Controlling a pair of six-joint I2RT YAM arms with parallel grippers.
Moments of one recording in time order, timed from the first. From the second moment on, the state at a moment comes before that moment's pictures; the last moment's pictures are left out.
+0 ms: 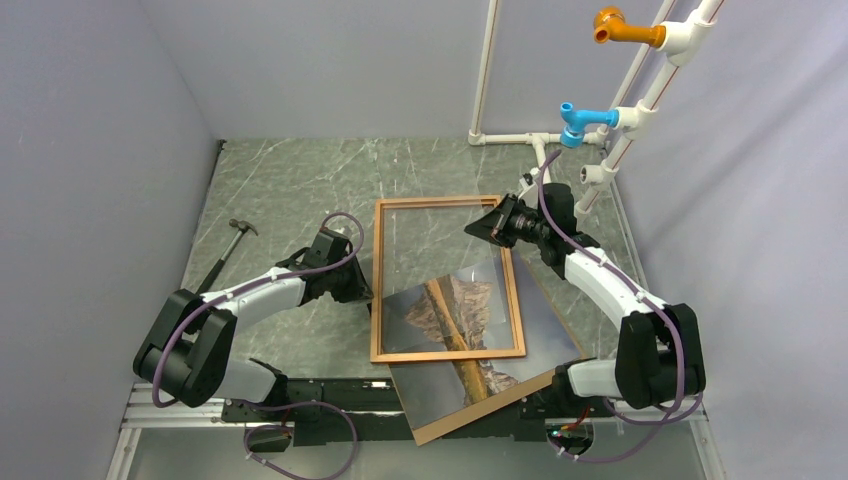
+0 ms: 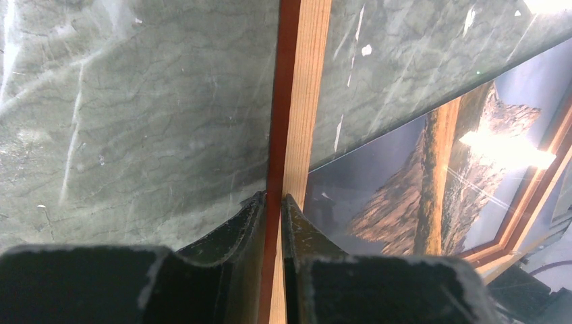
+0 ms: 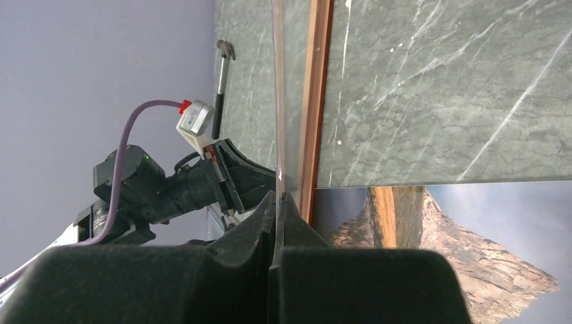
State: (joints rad) left arm -0.48 1.37 0.62 -0.20 0.16 -0.75; right arm 0.22 1.32 0.79 0.04 -0.63 0.87
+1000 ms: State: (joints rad) left arm -0.48 1.38 0.63 -0.21 0.16 -0.75; right arm 0.21 1.31 0.79 -0.17 -0.47 0.67
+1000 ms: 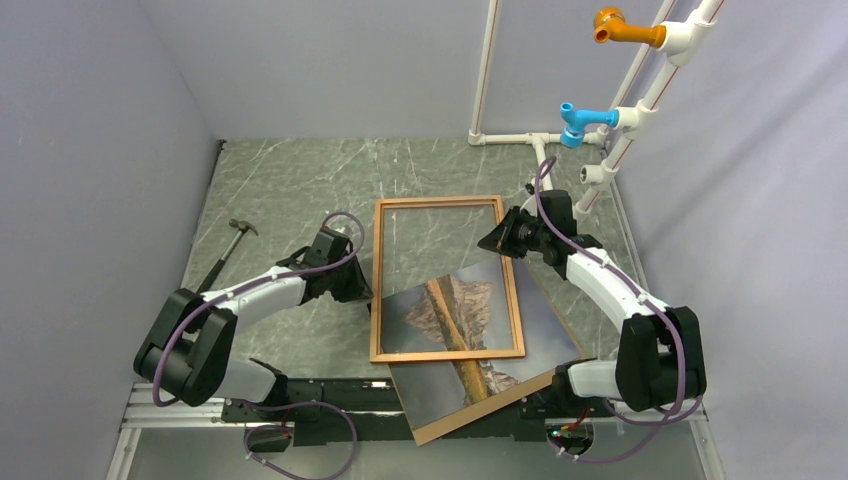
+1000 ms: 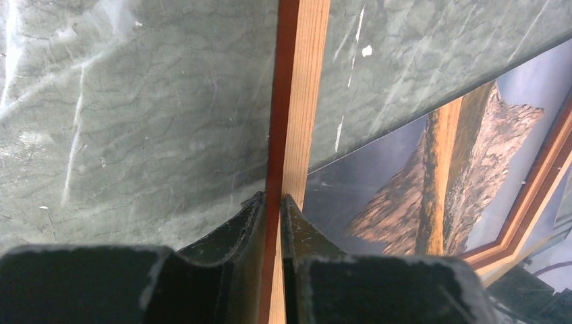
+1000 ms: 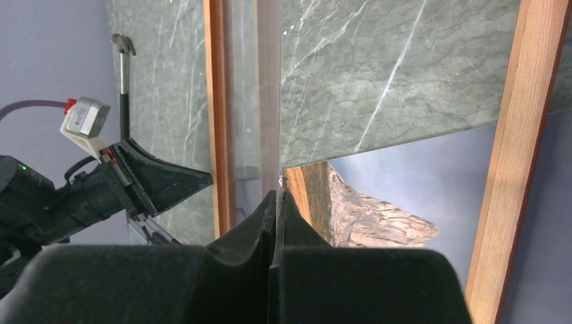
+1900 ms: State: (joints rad) left arm -0.49 1.39 0.64 -0.21 0.16 -0.74; right arm 0.25 1.38 0.75 -0.19 -0.46 0.58
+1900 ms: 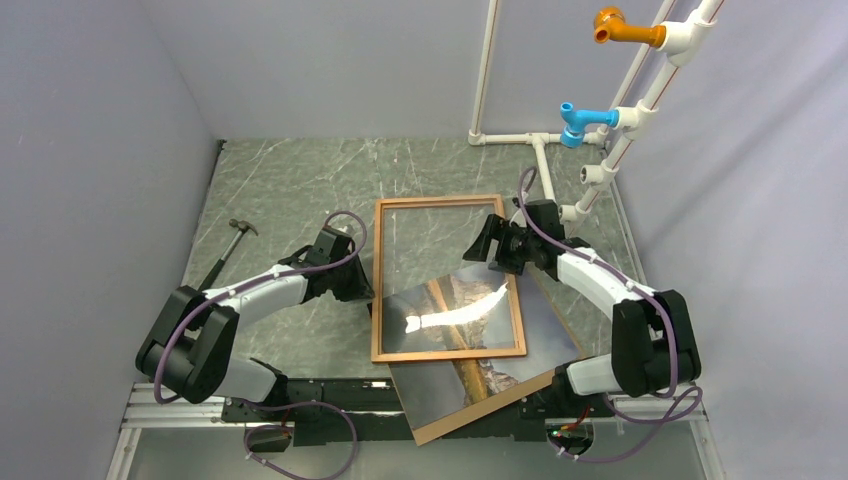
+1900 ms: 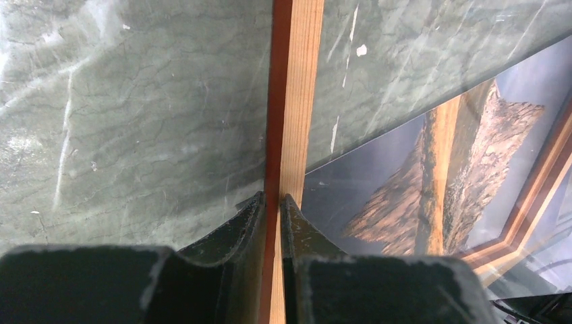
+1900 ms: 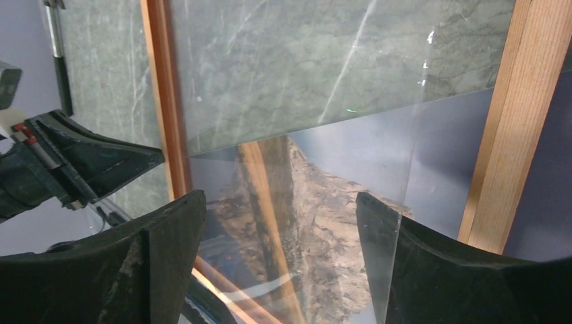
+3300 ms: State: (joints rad) left arm -0.49 1.39 0.65 -0.21 0.15 -0.74; right arm 0.48 1.45 0.89 -0.47 0.12 0.48
